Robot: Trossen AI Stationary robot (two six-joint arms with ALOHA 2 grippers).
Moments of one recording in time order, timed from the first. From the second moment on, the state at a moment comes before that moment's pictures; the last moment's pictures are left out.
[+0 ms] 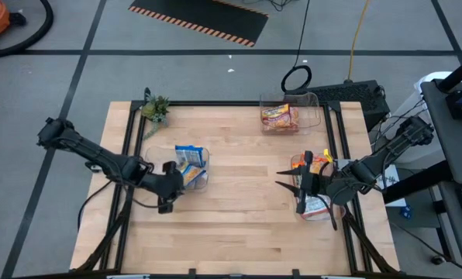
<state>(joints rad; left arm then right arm) -0.40 1.09 0.68 -0.57 -0.18 -0.36 0.61 1.03 0.88 -0.28 0.81 0.08</state>
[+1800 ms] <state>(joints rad) -0.35 0.98 0.65 -0.95 -0.34 -0.74 0.61 1.03 0.88 -0.29 0.75 0.11</state>
